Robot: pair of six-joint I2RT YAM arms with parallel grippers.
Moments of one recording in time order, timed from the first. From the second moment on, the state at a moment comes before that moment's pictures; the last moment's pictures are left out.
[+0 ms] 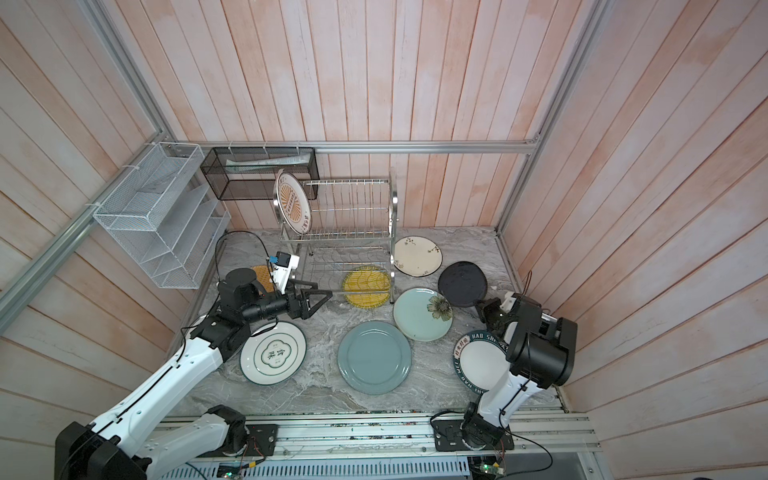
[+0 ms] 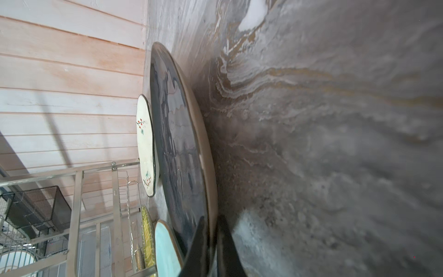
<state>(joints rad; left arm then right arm) -0.38 1.06 0.80 -0.02 0.66 -0.40 -0.49 1.76 0.59 0.49 -0.73 0.88</state>
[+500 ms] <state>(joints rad) -0.38 1.04 0.70 0.10 0.58 -0.52 -0.50 1.58 0.56 0.56 -0.71 1.03</state>
